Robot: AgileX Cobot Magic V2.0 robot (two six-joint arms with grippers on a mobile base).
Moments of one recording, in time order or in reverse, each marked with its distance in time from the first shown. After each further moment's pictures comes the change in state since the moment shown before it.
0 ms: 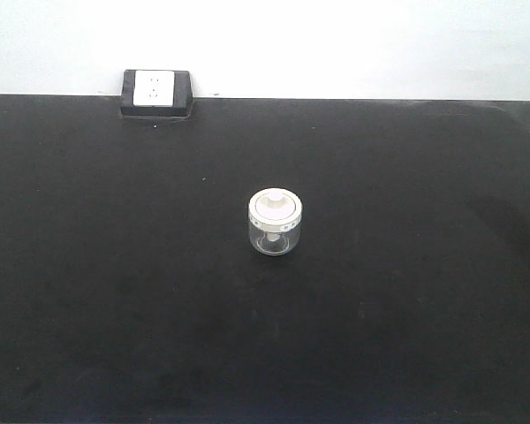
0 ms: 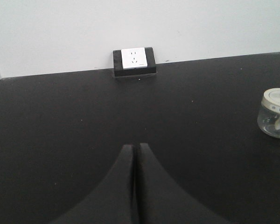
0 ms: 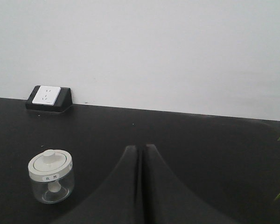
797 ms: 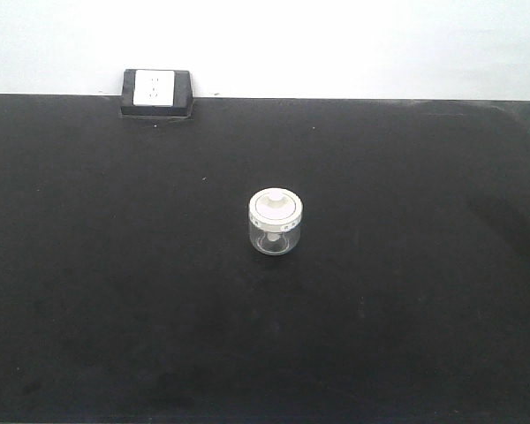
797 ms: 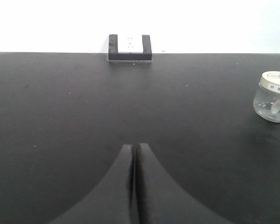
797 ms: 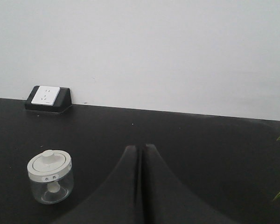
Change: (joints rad) left arm 0.012 -0.191 0.285 -0.094 -0.120 0.000; right arm 0.000 -0.003 0.001 0.000 0.003 0.000
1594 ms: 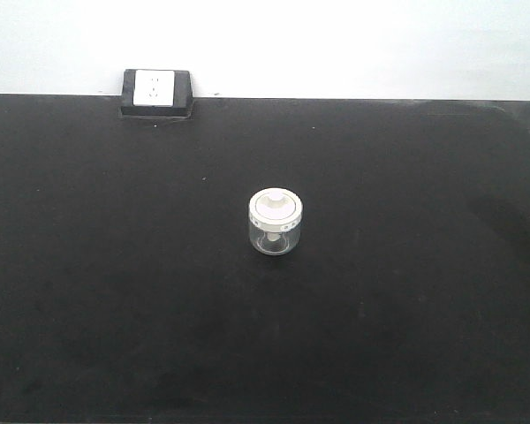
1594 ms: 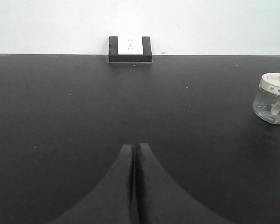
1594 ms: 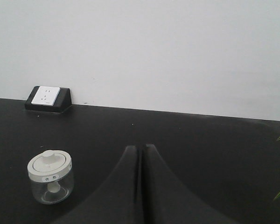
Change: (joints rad) left arm 0.000 0.000 0.000 0.000 -0.005 0.000; right arm 0.000 0.000 0.000 0.000 0.000 0.000
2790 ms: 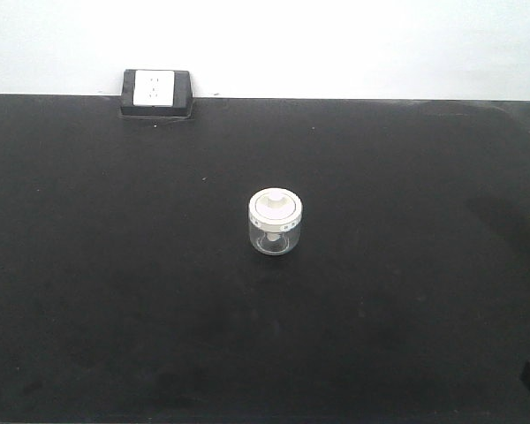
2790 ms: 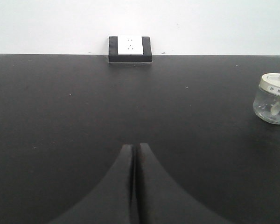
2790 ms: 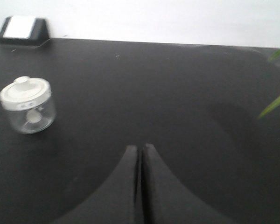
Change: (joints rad) left arm 0.000 0.000 0.000 0.000 -0.001 0.000; right arm -0.155 -0.025 0.126 1.107 0.068 -1.081
